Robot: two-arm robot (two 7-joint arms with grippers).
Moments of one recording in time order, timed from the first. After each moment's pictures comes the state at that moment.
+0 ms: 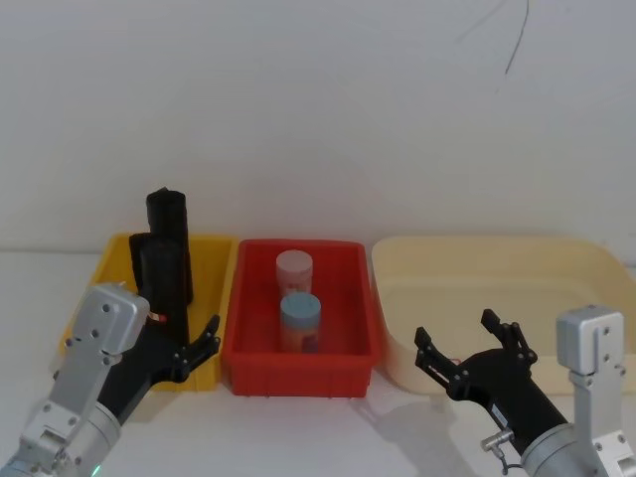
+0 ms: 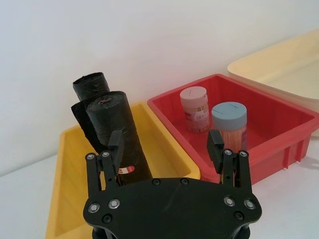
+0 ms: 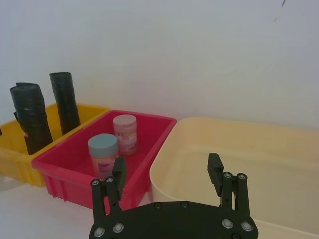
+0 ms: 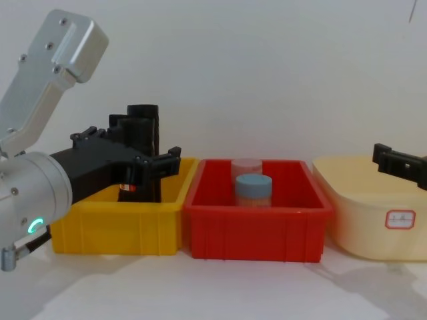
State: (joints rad) left arm -0.24 0.38 0.45 -1.63 -0.20 0.01 -0.01; right arm -0.01 0.34 -0.23 -1.77 0.29 0.03 0.07
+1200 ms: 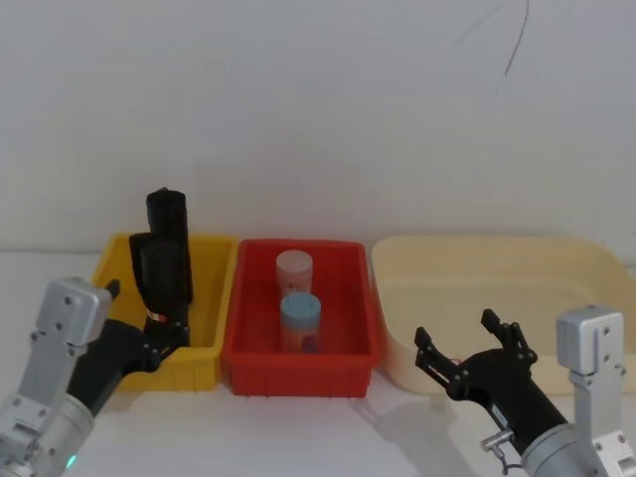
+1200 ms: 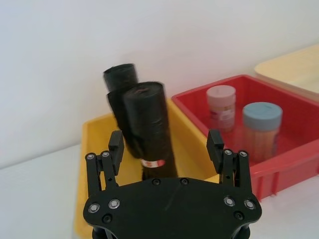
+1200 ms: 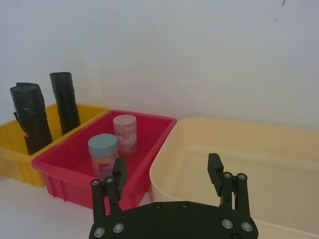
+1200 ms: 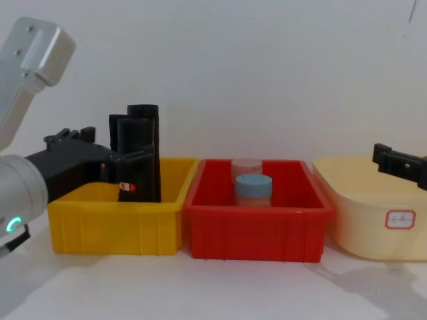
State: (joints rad) left arm -0.24 0.37 0.40 -1.56 -0.23 -0.03 -0.01; right arm -0.01 0.34 -0.23 -1.77 0.29 0.03 0.07
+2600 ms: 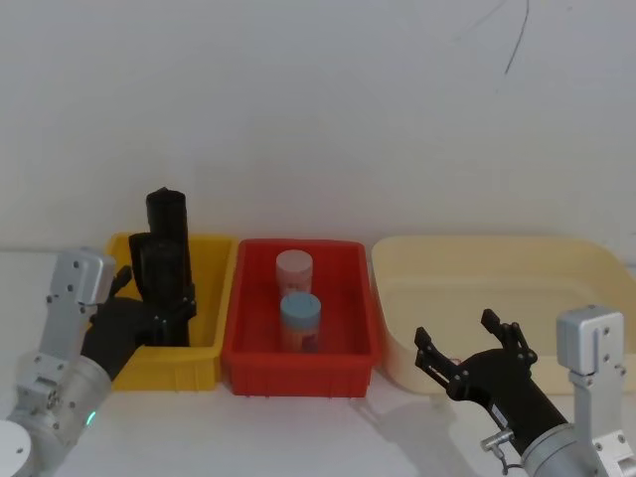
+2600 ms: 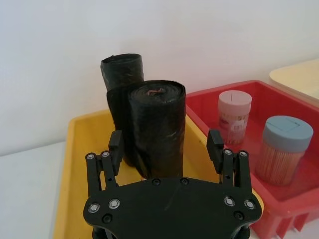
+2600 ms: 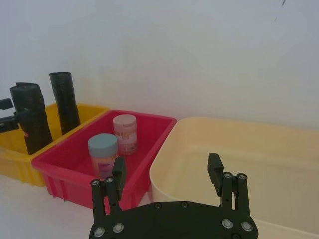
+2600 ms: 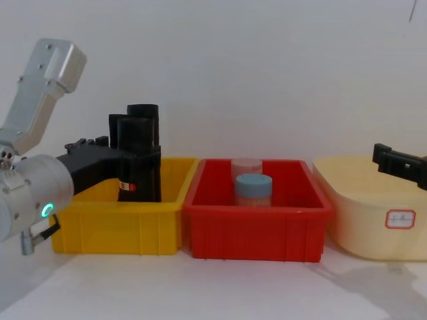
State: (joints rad) left arm -0.40 0.26 0.37 -1.31 -0.28 -0.05 -0.11; right arm -0.01 0.34 -0.23 -1.77 0.29 0.03 0.07
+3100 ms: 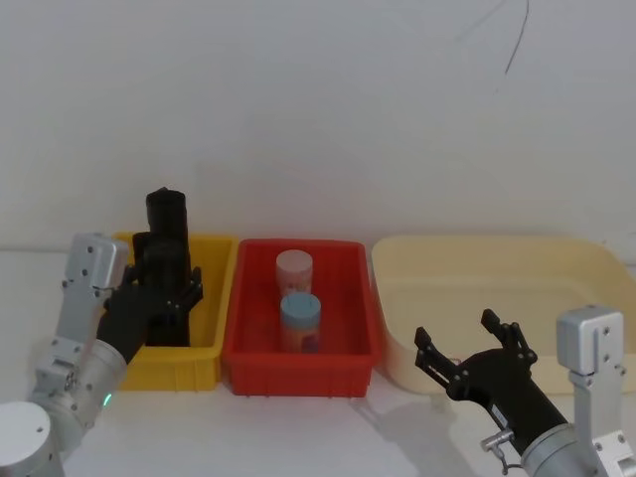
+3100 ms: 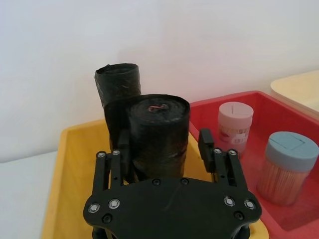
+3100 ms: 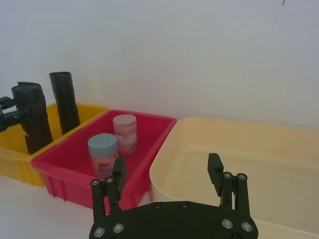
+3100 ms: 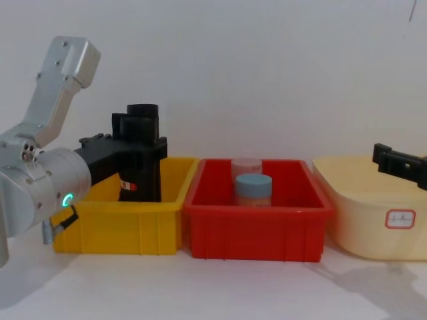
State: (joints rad) left arm -0.47 0.20 0.37 -1.22 -0.27 -0.08 -0.12; right arm -0.01 0.34 -0.23 -1.77 0.29 0.03 0.07
